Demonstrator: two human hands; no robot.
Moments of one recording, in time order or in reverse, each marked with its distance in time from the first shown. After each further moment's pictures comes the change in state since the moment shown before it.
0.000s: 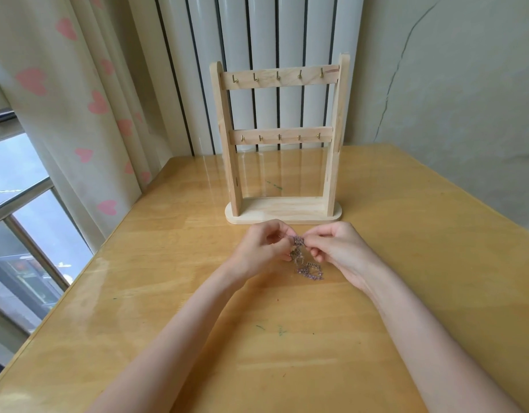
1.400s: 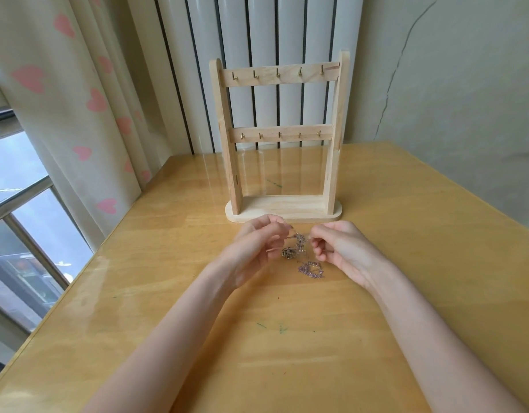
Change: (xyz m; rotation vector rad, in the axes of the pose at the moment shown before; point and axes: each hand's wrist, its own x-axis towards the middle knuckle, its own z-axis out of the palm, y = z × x) left_hand -0.001 0.011 -0.004 -0.584 0.050 -0.273; right_hand 0.005 0.003 -0.005 0.194 -0.032 0.076
